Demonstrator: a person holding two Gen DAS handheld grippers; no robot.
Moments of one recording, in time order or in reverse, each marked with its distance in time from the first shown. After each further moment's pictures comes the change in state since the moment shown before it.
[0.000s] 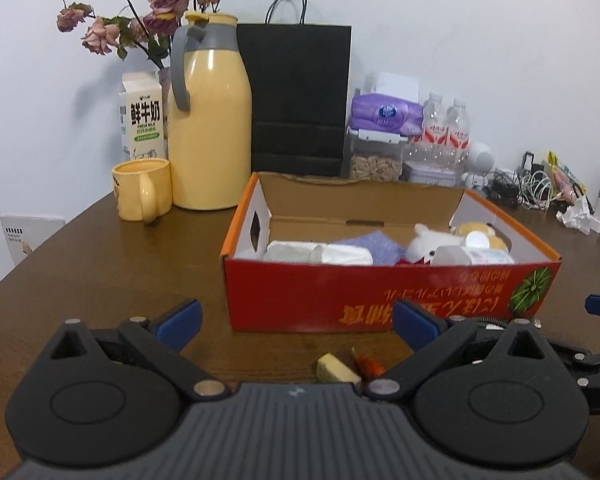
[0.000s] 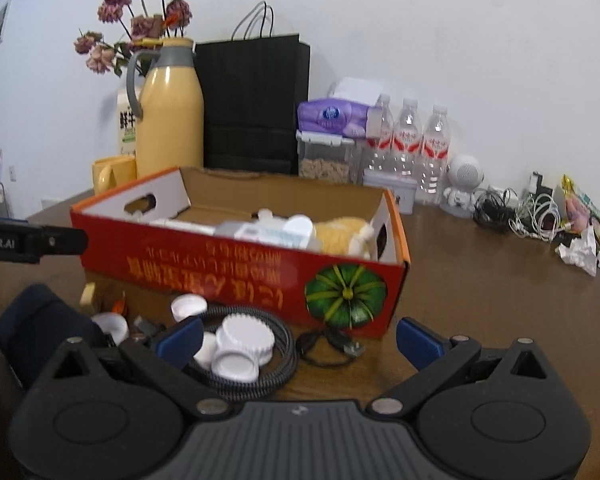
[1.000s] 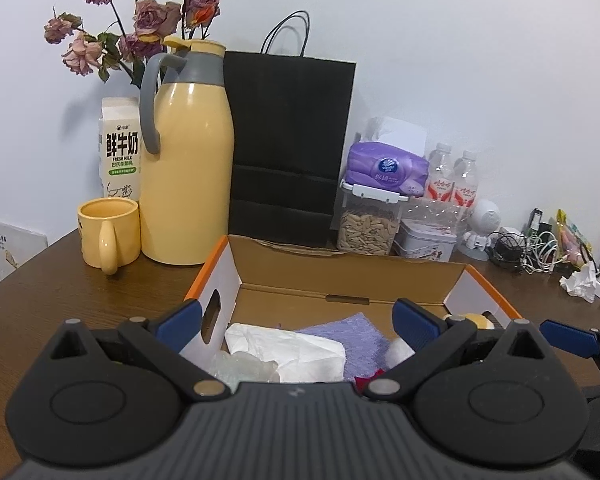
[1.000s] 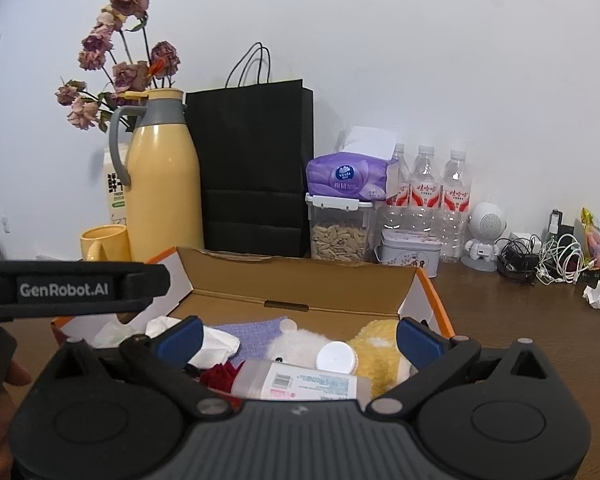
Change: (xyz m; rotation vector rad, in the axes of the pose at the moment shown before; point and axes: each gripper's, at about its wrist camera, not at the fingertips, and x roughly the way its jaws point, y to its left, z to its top) left arm 0.046 -0.028 0.063 -0.087 -0.093 -0.012; right arm 0.051 0.024 0.074 0.053 -0.138 0.011
